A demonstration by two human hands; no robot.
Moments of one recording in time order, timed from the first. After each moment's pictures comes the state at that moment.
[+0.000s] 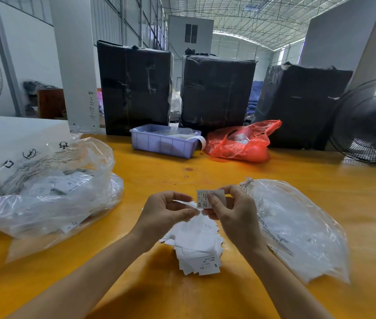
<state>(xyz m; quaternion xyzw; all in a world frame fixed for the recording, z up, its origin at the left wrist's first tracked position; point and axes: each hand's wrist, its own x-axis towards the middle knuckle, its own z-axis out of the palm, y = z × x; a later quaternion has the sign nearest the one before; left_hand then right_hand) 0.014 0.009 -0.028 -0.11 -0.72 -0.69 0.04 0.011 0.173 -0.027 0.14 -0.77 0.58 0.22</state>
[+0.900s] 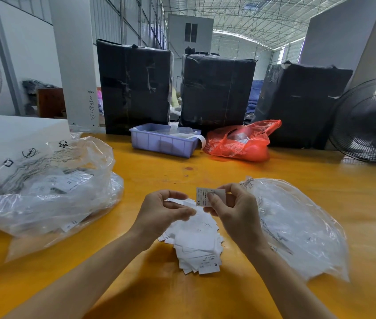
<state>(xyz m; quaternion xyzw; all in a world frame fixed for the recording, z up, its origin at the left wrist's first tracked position) 0.013 0.008 -0.027 -0.06 -0.73 -0.68 0.04 0.014 0.173 -0.024 0.13 -0.77 0.58 0.23</state>
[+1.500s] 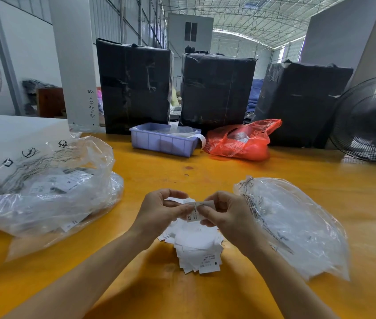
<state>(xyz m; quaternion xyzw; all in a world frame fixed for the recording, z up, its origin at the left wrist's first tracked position) 0.009 0.007 -0.032 -0.06 -0.75 -0.66 0.07 0.016 0.174 -0.022 0.16 -0.81 0.55 0.11</state>
